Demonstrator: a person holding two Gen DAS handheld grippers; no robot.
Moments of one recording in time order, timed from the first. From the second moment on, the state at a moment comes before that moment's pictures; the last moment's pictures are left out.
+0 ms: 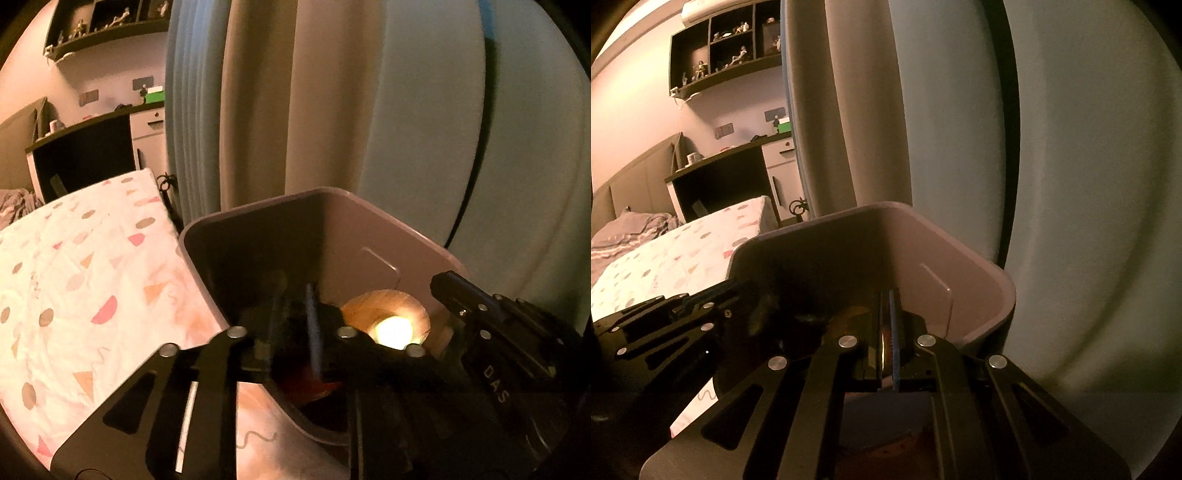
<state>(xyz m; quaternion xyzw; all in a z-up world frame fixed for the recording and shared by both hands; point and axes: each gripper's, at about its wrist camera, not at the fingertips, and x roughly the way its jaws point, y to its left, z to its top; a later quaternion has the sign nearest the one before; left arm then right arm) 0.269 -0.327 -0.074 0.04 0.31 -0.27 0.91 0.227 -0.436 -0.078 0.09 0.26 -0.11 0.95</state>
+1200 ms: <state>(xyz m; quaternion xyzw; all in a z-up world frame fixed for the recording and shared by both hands) 0.152 -0.154 -0.025 0.01 0.25 -0.11 0.96 0.120 -0.330 -0.025 0.05 0.19 -0.12 0.97</state>
